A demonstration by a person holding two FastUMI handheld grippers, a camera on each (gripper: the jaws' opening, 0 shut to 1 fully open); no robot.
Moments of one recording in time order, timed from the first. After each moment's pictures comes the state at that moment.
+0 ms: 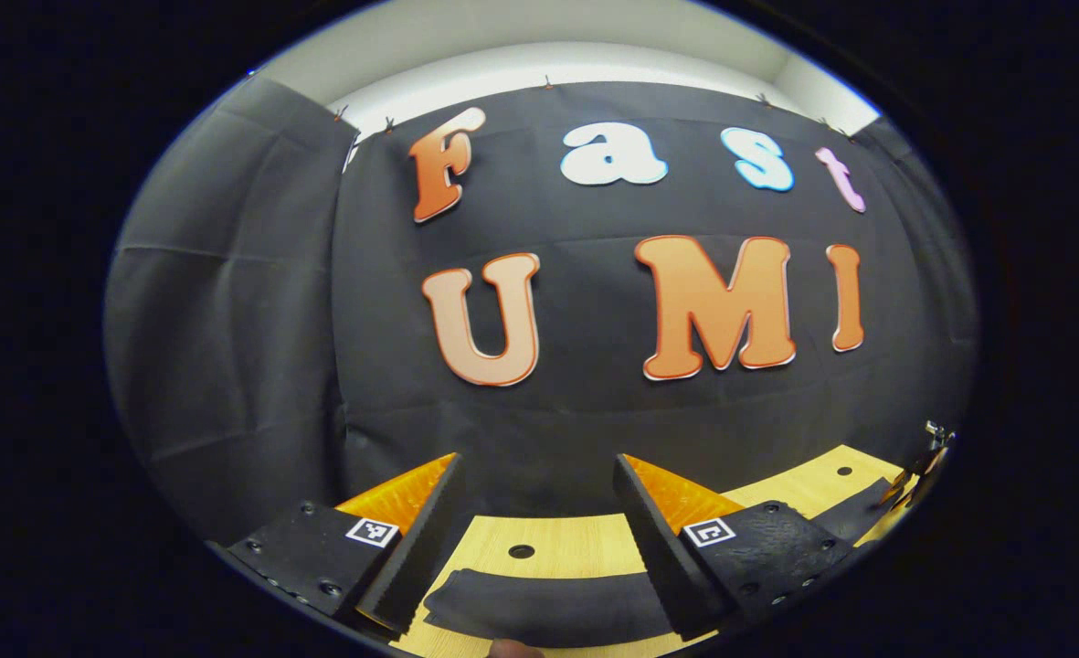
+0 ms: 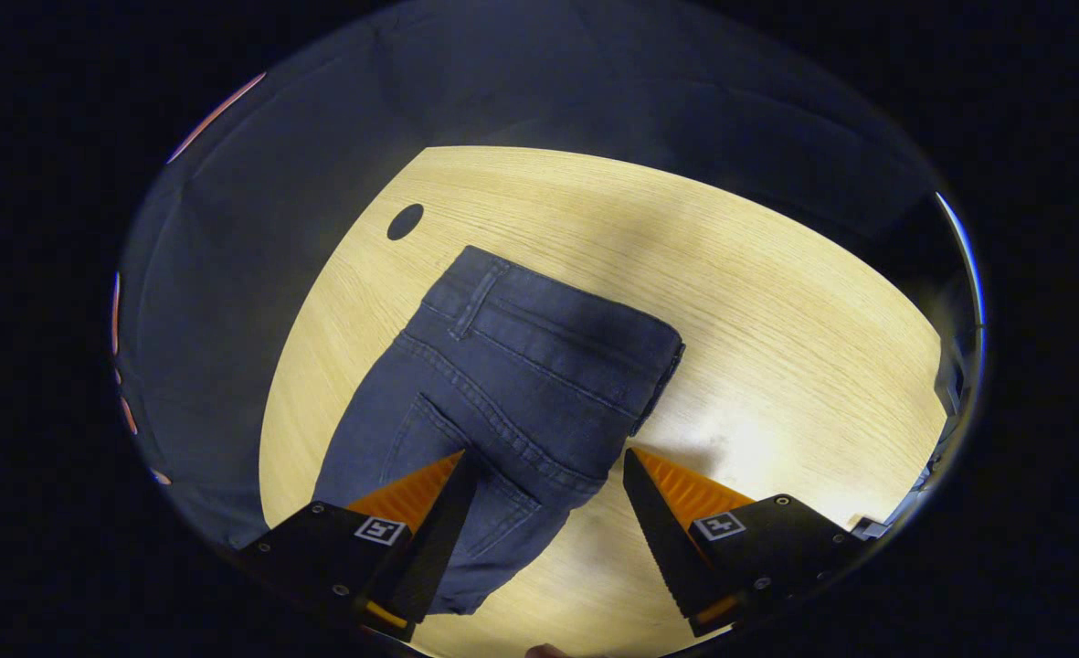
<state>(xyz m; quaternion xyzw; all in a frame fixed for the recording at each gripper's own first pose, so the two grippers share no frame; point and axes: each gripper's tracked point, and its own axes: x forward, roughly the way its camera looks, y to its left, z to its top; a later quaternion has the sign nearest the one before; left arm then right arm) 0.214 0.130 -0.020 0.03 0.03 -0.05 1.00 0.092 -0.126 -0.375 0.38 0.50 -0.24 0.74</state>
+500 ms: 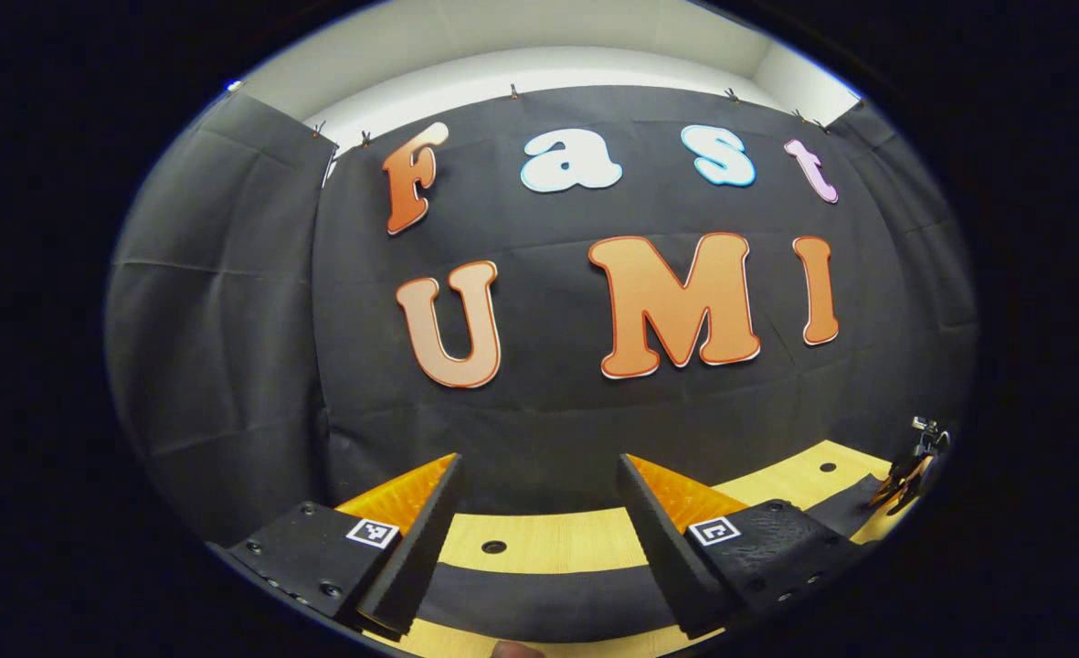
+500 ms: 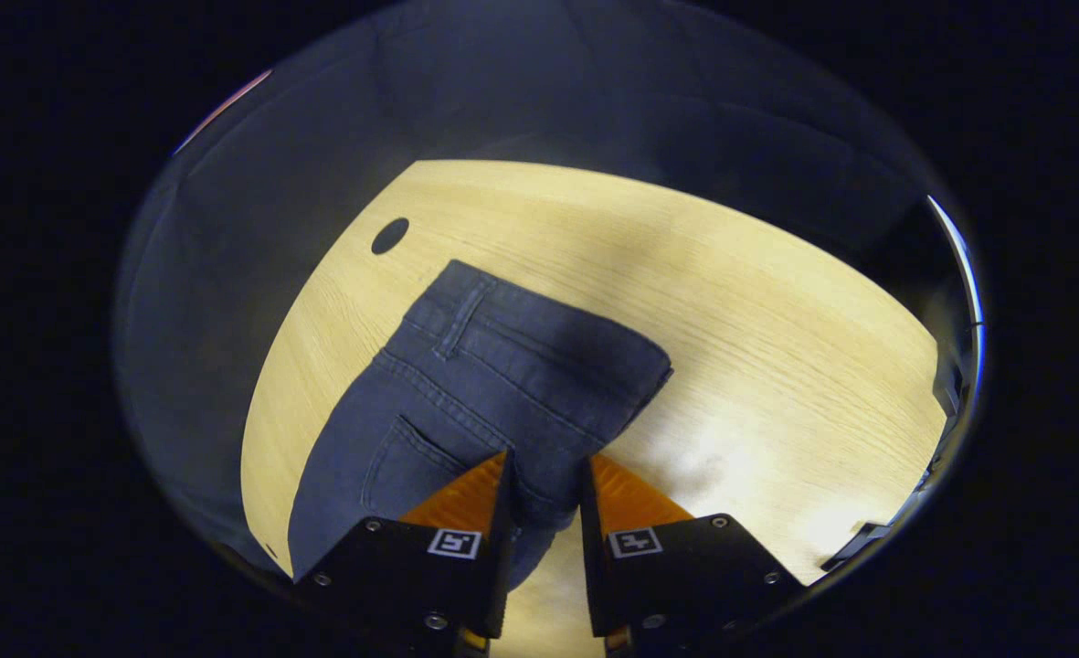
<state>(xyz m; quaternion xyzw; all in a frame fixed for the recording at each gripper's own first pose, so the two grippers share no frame) 0.189 0.071 -0.030 0.03 0.04 -0.05 1.00 0.112 -0.134 -0.392 0.34 0.46 -0.27 0.78</state>
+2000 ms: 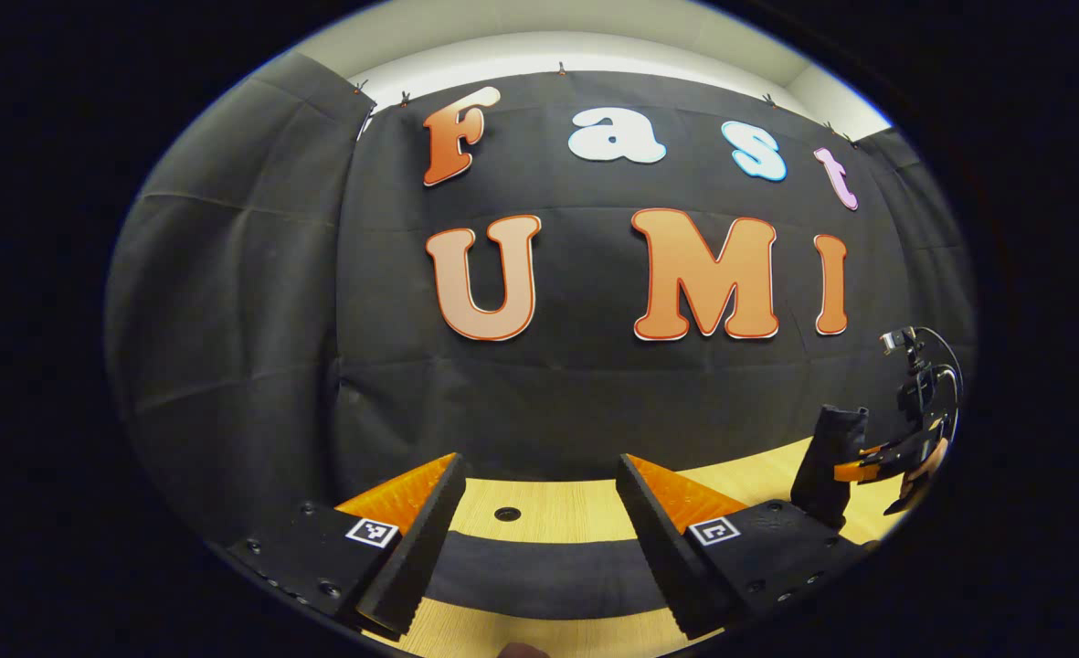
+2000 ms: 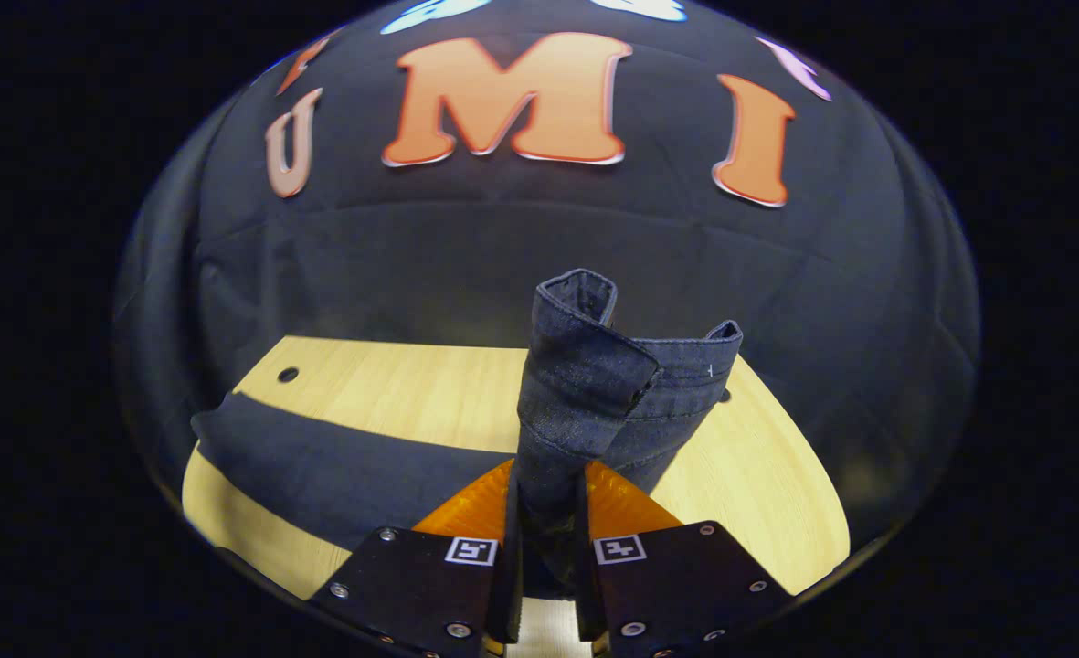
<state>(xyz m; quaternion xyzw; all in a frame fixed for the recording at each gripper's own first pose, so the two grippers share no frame) 0.180 0.159 -0.095 -0.01 0.08 -0.05 1.00 0.152 -0.048 -0.263 -0.04 0.28 0.03 0.96</state>
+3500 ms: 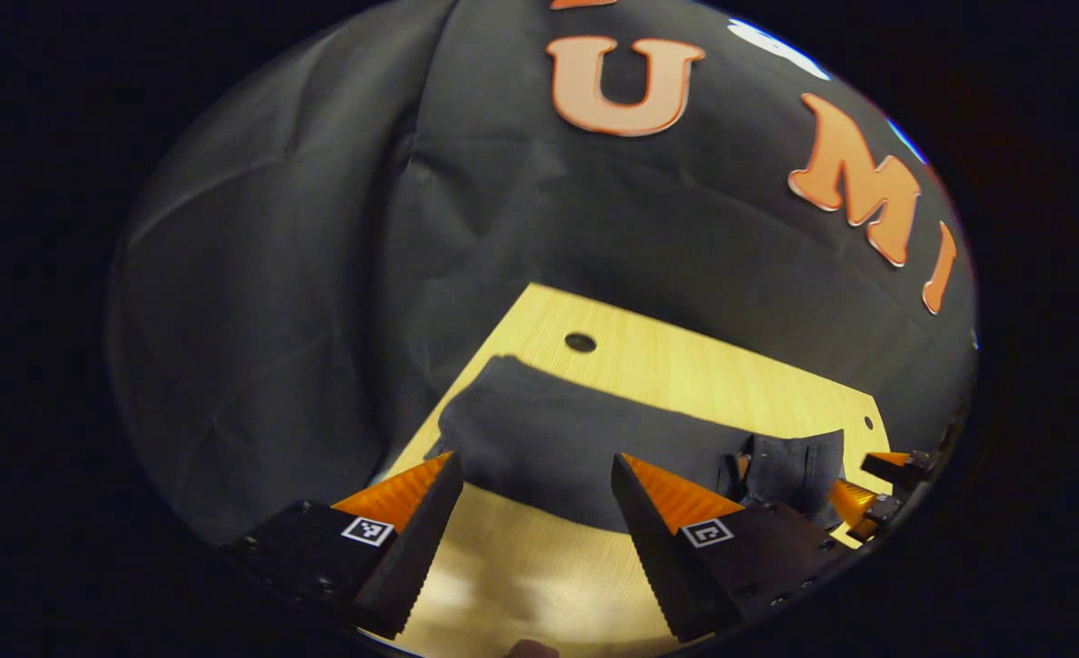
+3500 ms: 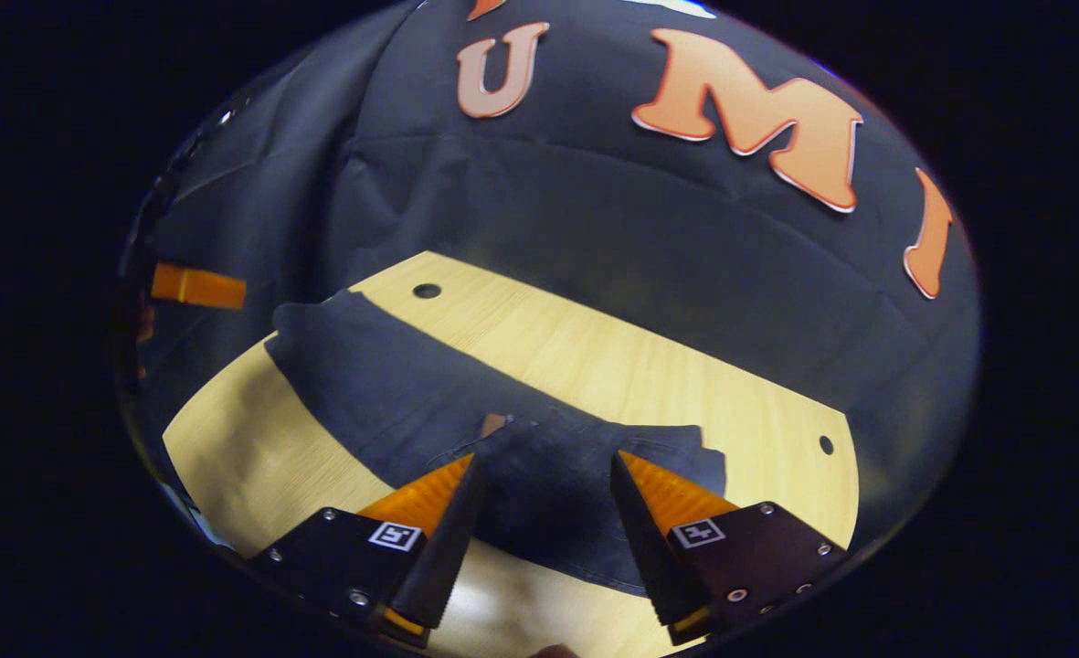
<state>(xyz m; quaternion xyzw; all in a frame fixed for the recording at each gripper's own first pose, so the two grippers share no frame) 0.192 0.232 -0.316 -0.14 0.42 0.05 0.89 0.127 -0.052 -0.221 -0.14 0.28 0.18 0.93</state>
